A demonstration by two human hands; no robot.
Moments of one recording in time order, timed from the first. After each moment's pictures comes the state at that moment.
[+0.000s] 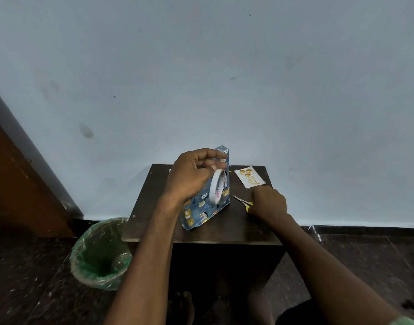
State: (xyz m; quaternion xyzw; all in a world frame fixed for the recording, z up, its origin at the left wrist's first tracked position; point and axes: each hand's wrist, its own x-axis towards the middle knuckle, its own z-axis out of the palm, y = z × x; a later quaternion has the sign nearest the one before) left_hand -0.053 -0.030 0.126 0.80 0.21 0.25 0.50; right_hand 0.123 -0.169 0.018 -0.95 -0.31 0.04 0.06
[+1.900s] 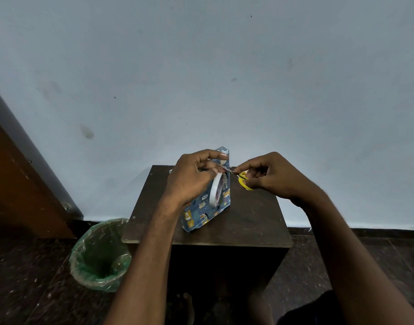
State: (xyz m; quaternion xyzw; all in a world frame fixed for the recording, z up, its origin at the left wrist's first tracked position) left_hand -0.051 -0.021 0.118 0.82 0.18 0.25 0.47; right_hand 0.109 -0.196 0.134 -0.75 -0.47 0.18 0.43
